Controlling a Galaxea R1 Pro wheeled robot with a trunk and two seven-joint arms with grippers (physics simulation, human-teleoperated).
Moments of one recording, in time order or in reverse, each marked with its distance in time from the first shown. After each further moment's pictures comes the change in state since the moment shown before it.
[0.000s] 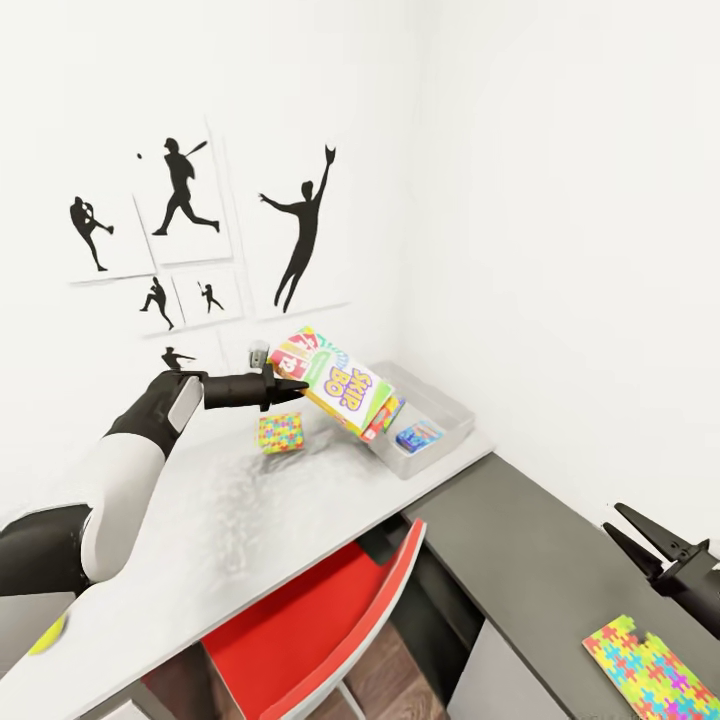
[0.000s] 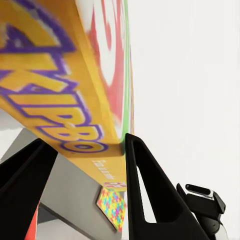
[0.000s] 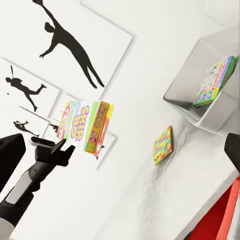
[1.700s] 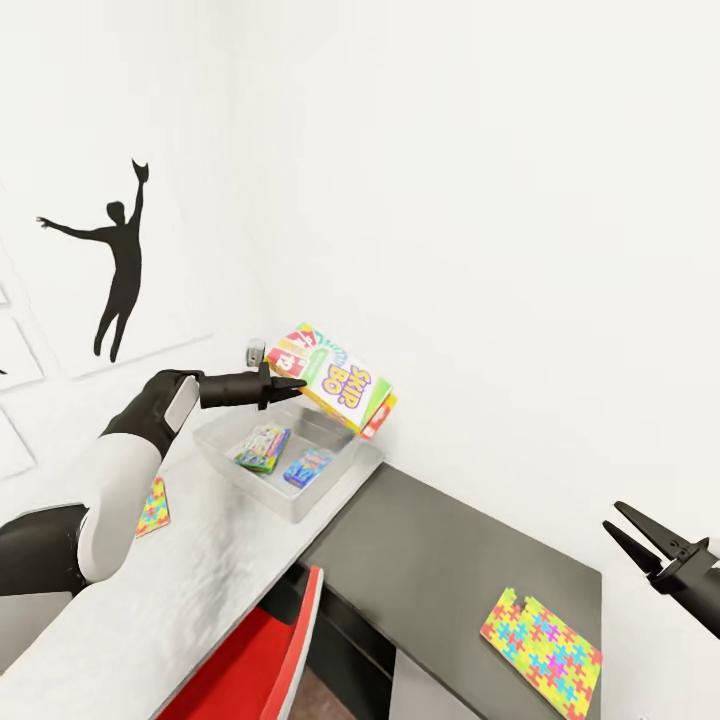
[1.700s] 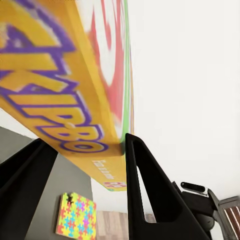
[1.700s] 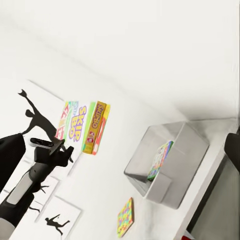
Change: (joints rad) left arm 0.000 0.011 -0.001 -0.002 -0.007 -0.003 -0.043; right arm -0.004 0.000 0.002 0.000 0.000 -0.002 0.002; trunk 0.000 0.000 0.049
